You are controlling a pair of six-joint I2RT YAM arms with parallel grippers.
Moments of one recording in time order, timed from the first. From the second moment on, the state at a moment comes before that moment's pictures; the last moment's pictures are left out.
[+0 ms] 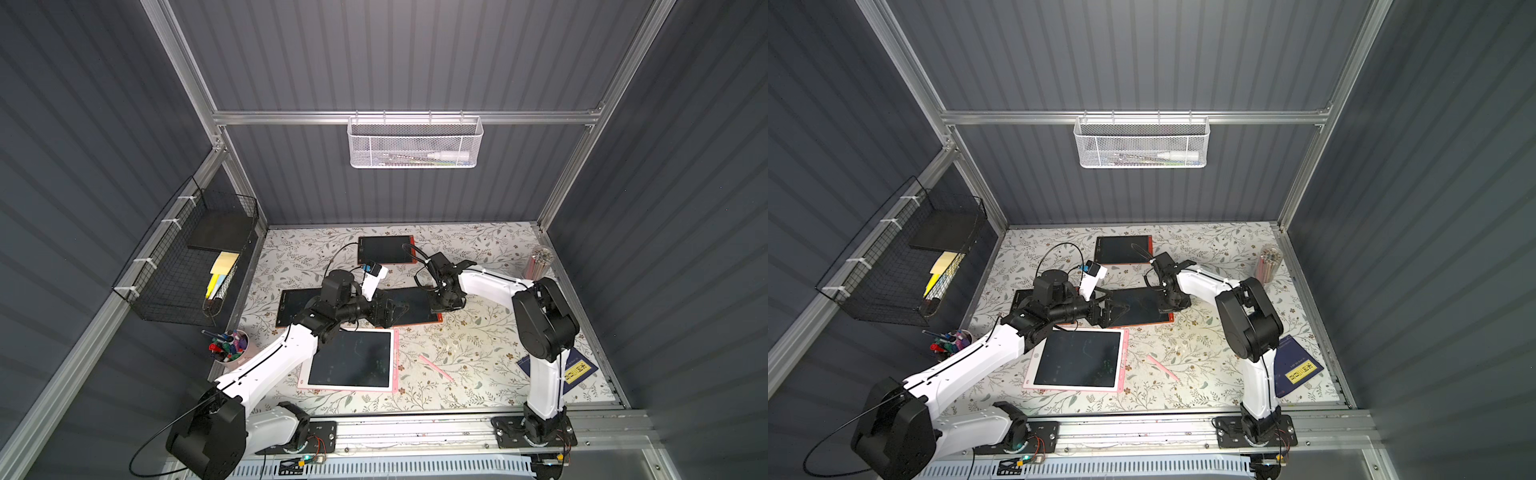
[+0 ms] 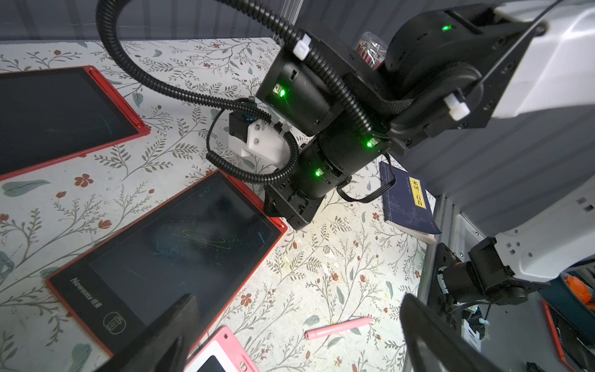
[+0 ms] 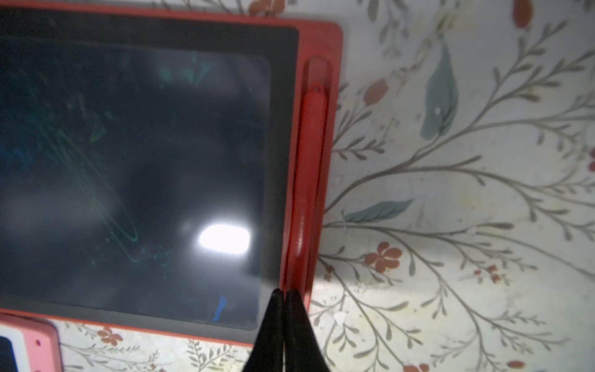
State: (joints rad) left arm -0.55 1.22 0.77 -0.03 0.55 -0.20; right arm 0.55 1.98 1.37 -0.77 0.01 0.37
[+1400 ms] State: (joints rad) left arm -0.55 1.22 0.77 -0.03 0.55 -0.20; right arm 0.59 1.93 1.29 -0.75 0.06 0.43
